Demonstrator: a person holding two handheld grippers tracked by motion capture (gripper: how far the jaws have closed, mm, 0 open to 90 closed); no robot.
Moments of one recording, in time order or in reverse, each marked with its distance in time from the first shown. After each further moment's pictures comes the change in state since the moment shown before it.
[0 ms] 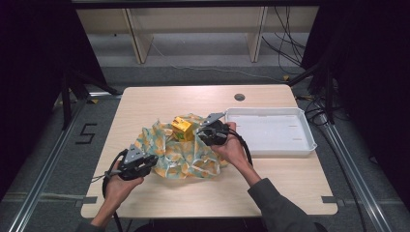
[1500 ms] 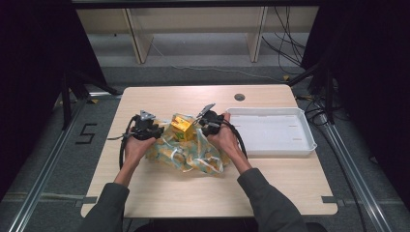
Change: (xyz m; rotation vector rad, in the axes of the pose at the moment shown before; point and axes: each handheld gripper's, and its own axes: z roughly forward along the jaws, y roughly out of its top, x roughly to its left) left arm 0.056 0.072 0.075 0.065 0.126 -0.112; right arm -0.028 0.018 0.038 0.161 -0.132 -0.042
